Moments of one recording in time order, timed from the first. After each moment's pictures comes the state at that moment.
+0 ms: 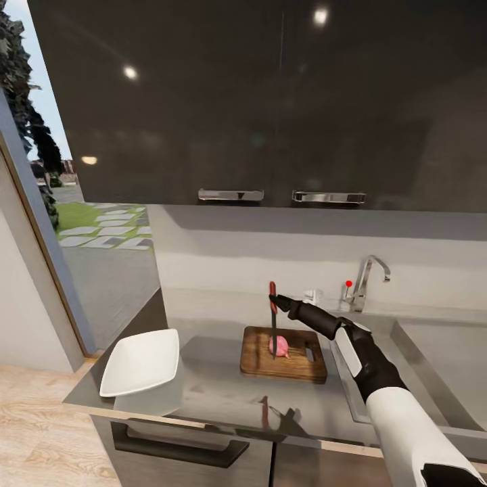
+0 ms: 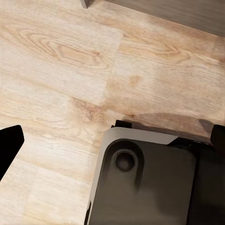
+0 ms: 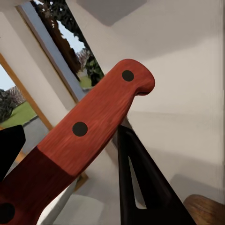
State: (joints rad) left arm -0.08 0.01 -0.04 -0.07 0.22 -0.31 0.08; right arm -0.76 -0.01 -0.10 -0.80 -0.28 0.27 0.81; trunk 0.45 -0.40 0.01
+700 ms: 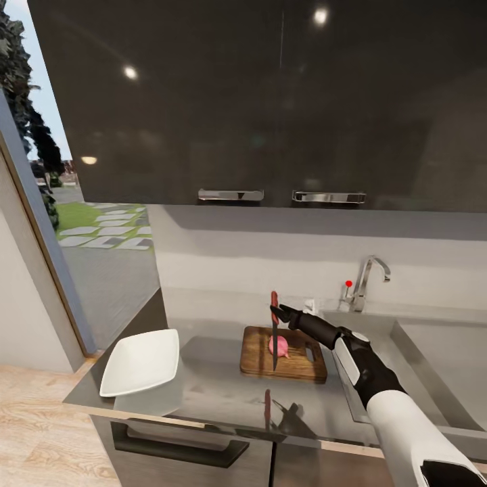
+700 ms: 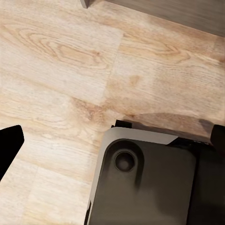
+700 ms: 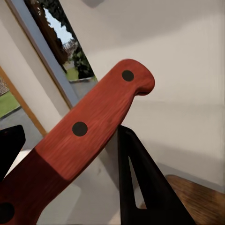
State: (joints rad) left arm -0.08 0.01 -0.04 -0.07 0.22 -0.31 0.08; right arm -0.76 -0.02 -0.10 -0.69 -0.22 0.14 0.81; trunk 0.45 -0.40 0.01
